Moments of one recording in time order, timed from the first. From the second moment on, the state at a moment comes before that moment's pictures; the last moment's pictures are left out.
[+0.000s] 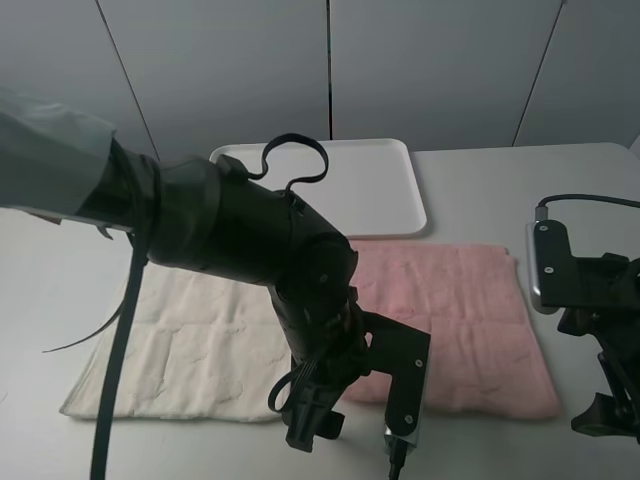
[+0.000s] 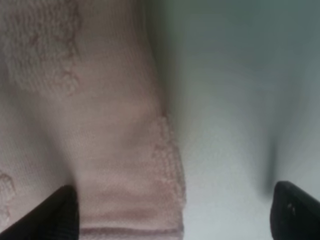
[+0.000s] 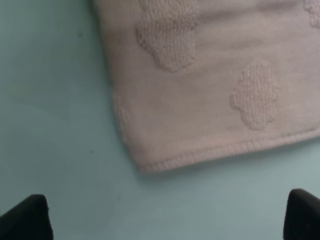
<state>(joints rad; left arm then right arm) -1.03 2.07 -1.18 -0.08 0.64 0.89 0.24 1.28 -0.43 0.09 0.75 -1.09</state>
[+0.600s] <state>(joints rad) -1.03 2.09 -1.19 -0.08 0.63 0.89 0.24 1.28 -0.42 0.09 0.69 -1.11</state>
